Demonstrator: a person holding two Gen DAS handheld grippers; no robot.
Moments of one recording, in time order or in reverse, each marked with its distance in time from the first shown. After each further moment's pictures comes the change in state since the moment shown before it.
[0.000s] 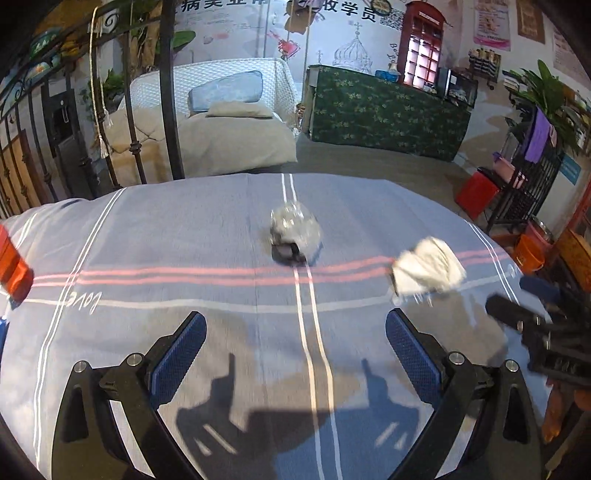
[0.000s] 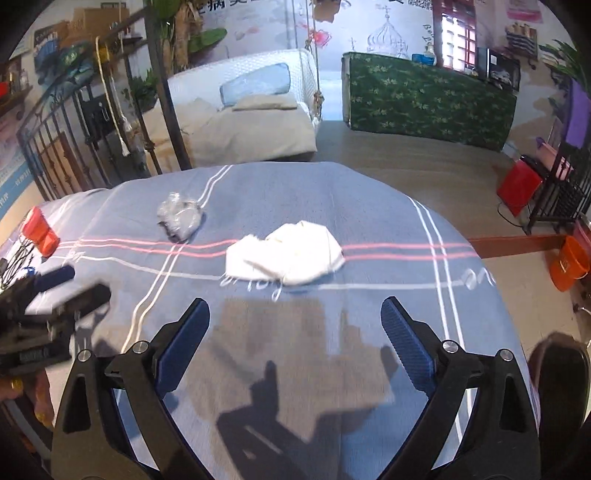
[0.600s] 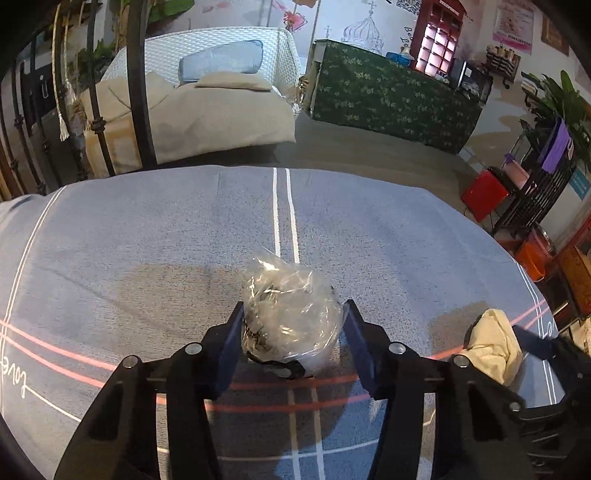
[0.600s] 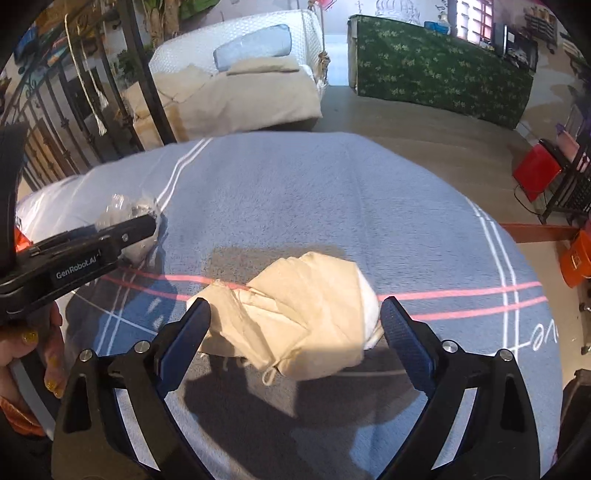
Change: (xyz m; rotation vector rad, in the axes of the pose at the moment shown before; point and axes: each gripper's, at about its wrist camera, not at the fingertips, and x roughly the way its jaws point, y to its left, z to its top) left arm 0.098 0.001 0.047 -0.052 0.098 -0.040; right arm 0.094 0.007 0.035 -0.019 0.156 -0.001
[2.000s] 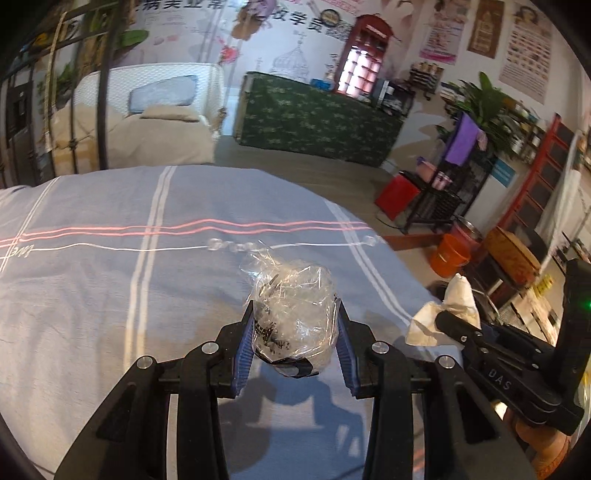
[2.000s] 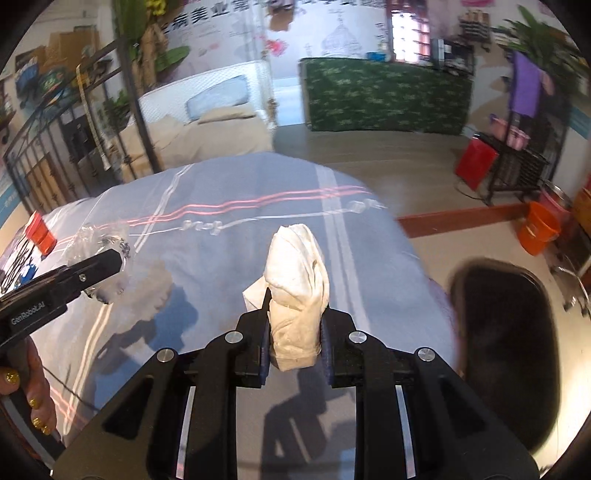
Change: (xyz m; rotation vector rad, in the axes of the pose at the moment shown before) left arm -0.166 -0.121 -0.126 0.091 -0.118 -0.257; right arm -0.207 -0.089 -0.183 0.158 -0.220 -0.111
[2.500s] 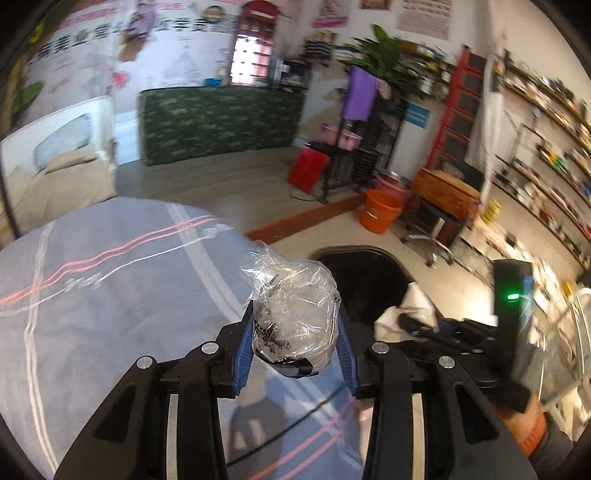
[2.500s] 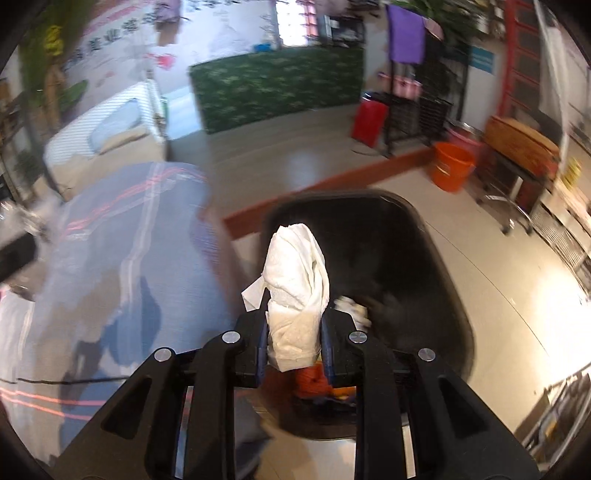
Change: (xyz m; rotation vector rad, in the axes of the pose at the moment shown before) left arm 0.034 -0.154 -0.026 0.309 0.042 -0.218; right arm -0.015 -0.158 -0.063 0.257 0.054 -0.256
